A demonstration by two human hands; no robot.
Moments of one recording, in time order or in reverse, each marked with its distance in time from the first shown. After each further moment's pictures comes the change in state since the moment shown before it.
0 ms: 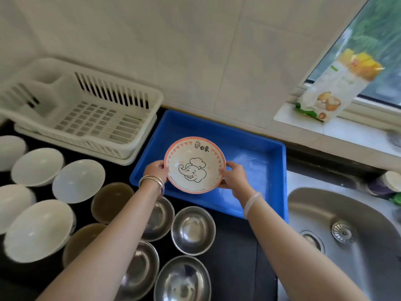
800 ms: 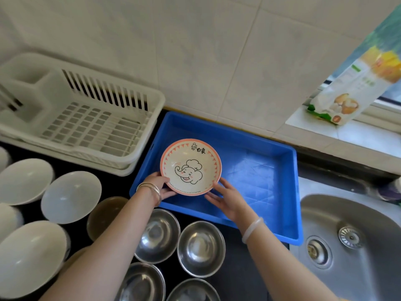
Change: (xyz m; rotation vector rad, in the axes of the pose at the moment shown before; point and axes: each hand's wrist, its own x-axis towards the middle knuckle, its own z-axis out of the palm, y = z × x) left_hand 0.042 -0.008 -0.007 -0.483 -0.205 -0.427; right_hand 0.022 0.041 0.032 0.577 -0.243 0.237
